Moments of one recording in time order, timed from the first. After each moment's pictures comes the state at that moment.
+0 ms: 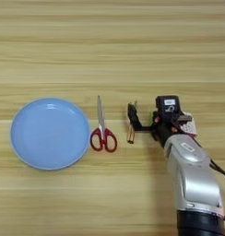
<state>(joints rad) -0.04 -0.34 -0.24 -0.06 0.18 0.38 0.27</state>
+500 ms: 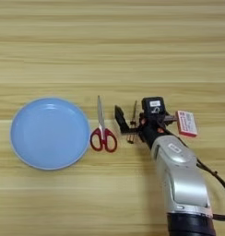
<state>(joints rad) -0.02 -0.30 -0.18 -0.08 0.17 0.39 0.27</state>
